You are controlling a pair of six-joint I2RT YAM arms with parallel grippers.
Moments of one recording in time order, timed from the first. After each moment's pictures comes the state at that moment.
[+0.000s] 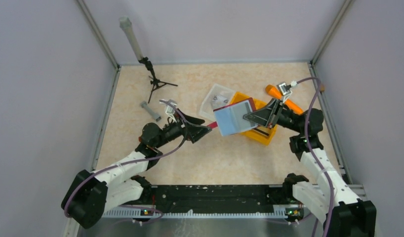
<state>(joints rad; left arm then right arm) -0.57 1.03 0.36 0.84 0.49 -0.77 0.16 0.85 0.55 0.59 -1.01 1.16</state>
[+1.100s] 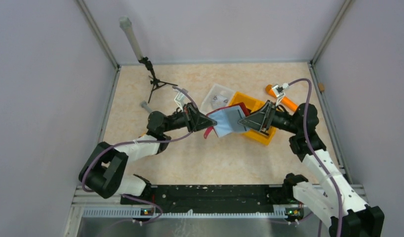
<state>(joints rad) -0.52 1.38 0.54 1.24 0.87 -1.03 0.27 0.81 0.63 0.24 -0.92 0.88</state>
